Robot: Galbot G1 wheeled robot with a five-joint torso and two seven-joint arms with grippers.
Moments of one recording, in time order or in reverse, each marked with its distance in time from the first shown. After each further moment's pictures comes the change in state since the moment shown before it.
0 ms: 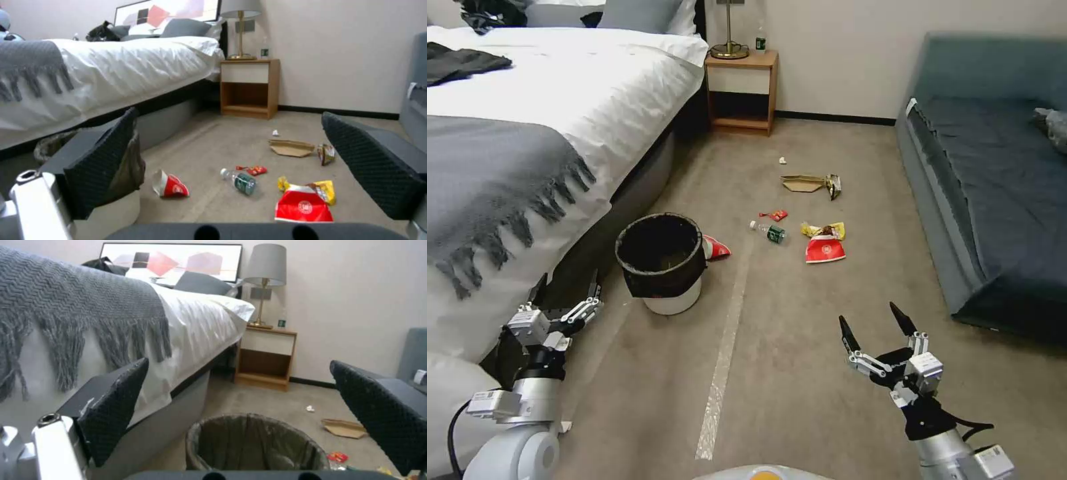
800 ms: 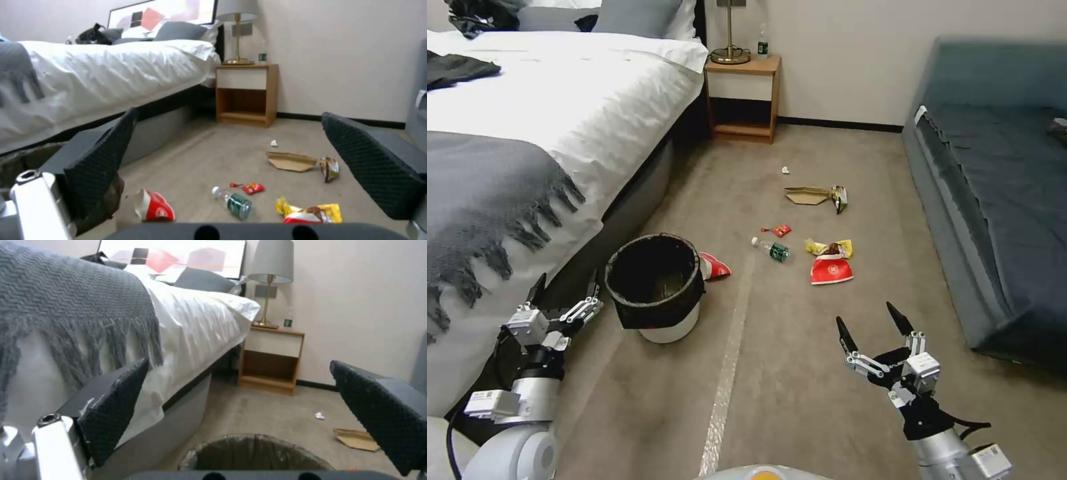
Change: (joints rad) left arm -0.002 0.002 -0.001 -0.001 0.000 0.007 -0.012; right arm 0.012 -0.016 -0.016 -0.011 -0.001 0.025 0.025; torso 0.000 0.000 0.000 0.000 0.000
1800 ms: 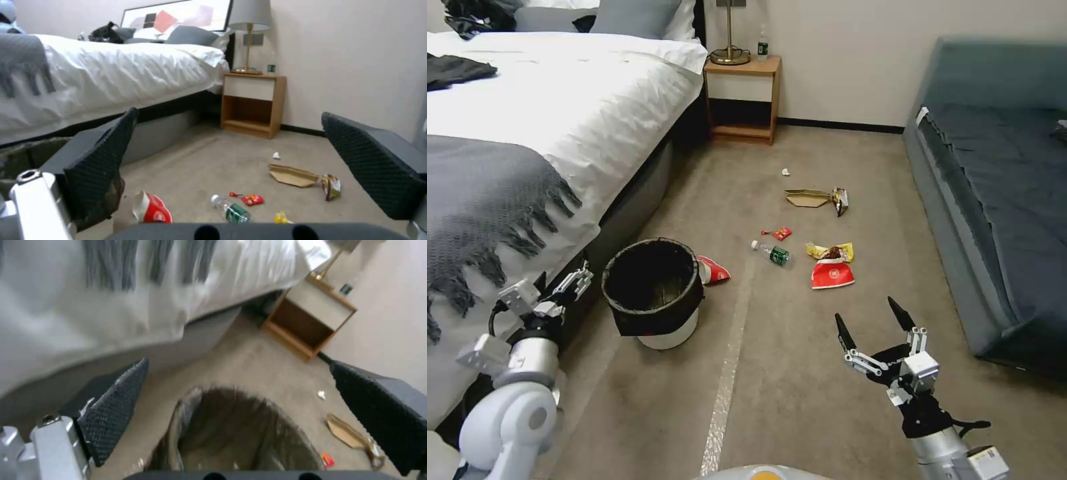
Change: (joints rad) left arm -0.133 0.099 0.008 -0.104 -0.461 0.511 -0.421; right arm -0.005 -0.011 -0.009 0.016 -0.060 0.041 -0.014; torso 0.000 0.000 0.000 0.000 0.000
